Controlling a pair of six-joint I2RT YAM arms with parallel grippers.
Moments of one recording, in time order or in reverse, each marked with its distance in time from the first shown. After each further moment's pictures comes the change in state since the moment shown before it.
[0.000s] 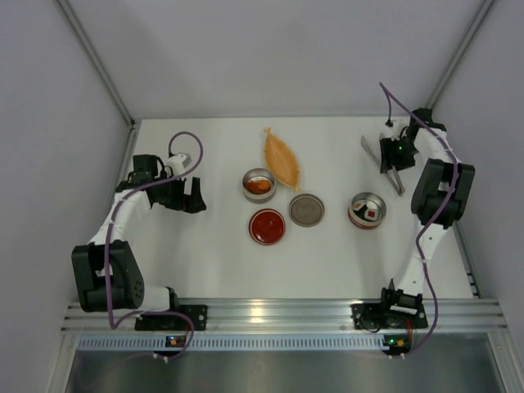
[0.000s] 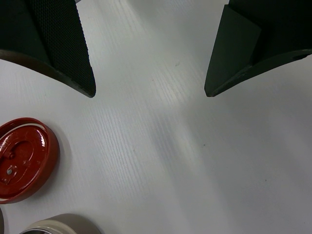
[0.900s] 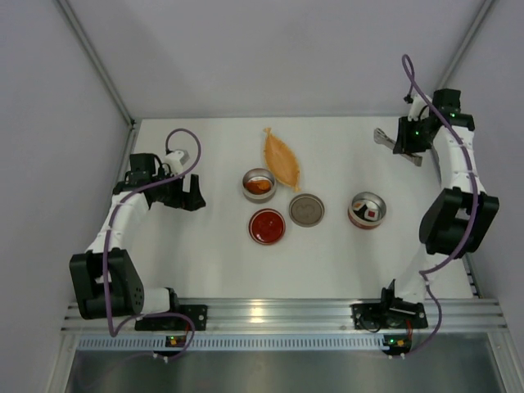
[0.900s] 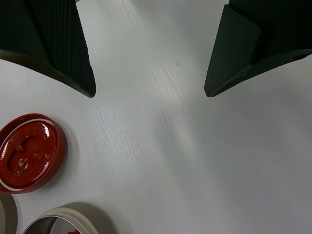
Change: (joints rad) left arm 0.000 -0.047 0.011 -0.002 0.006 -0.013; right arm -0.010 -0.422 -0.088 -0.077 -0.055 0.089
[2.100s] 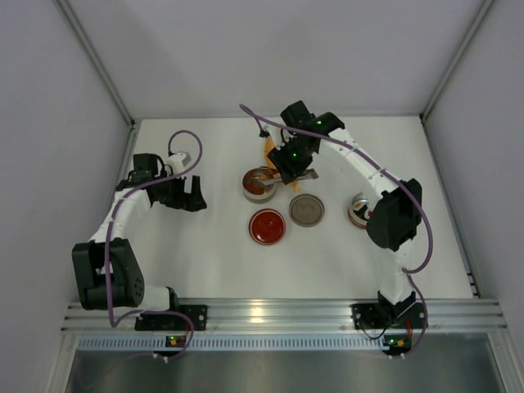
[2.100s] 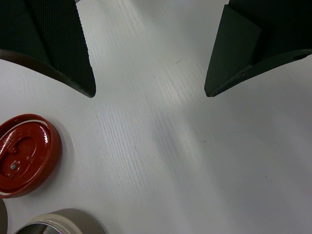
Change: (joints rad) left arm 0.000 0.060 0.000 0.008 0.002 0.000; right arm 0.828 0.245 0.288 -0.226 0.118 -0.008
